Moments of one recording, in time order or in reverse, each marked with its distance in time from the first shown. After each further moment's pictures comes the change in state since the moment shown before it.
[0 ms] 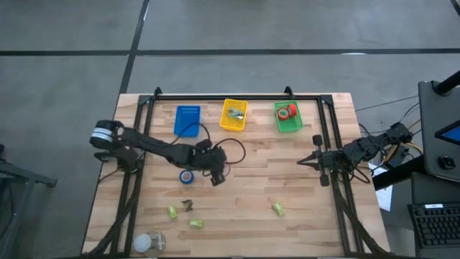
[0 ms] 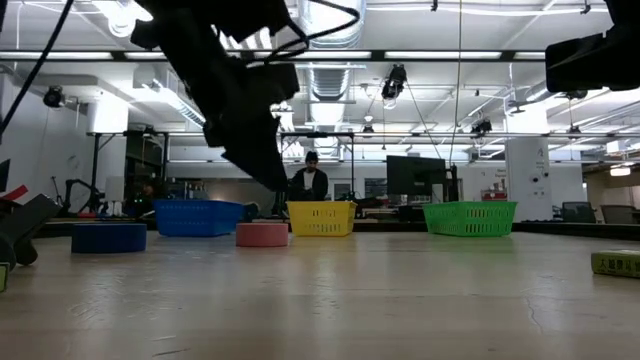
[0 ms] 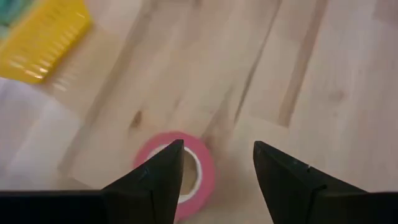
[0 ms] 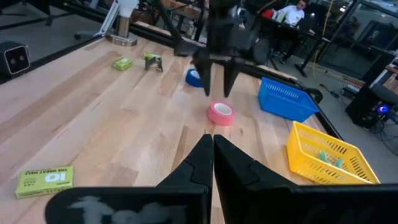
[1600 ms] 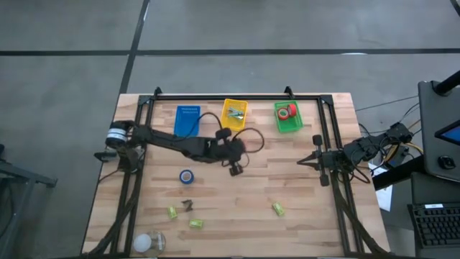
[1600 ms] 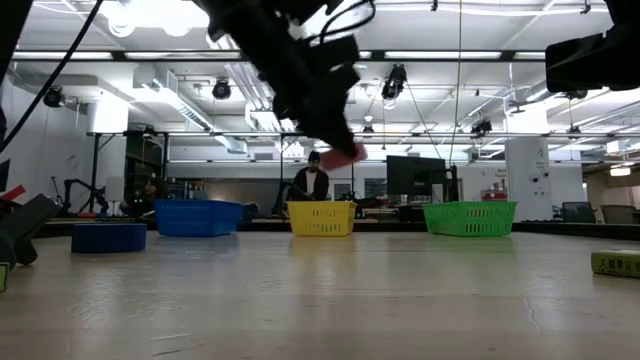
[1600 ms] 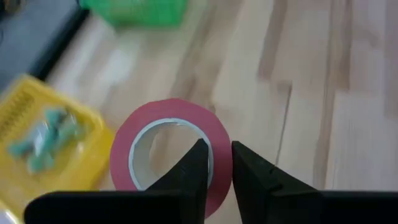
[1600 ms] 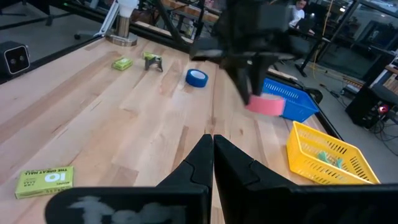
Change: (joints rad) left arm 0.082 0.148 0.277 0.075 -0.072 0.276; right arm 0.000 0.000 0.000 0.000 0.000 0.000
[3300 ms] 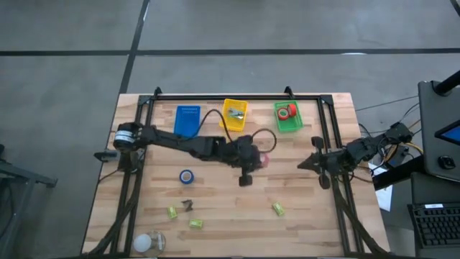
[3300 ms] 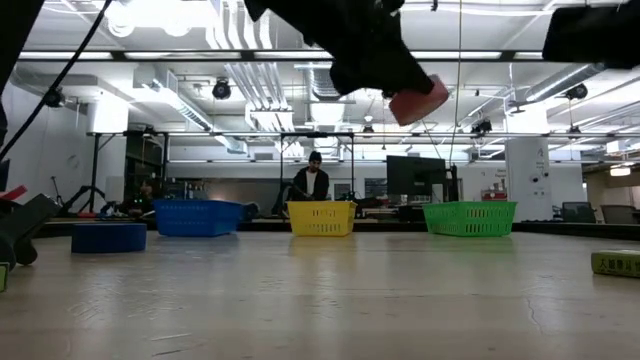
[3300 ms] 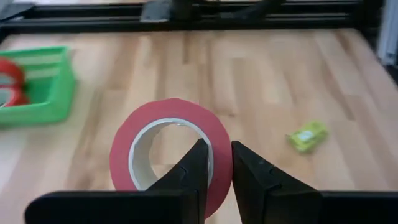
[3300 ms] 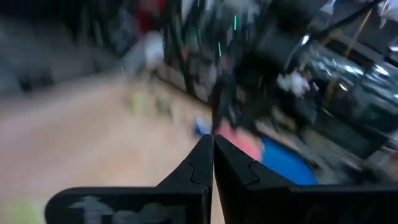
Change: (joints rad) left arm -0.022 0.079 0.219 0.060 0.365 0.112; right arm 0.000 0.012 -0.039 0.220 -0.118 -0.258
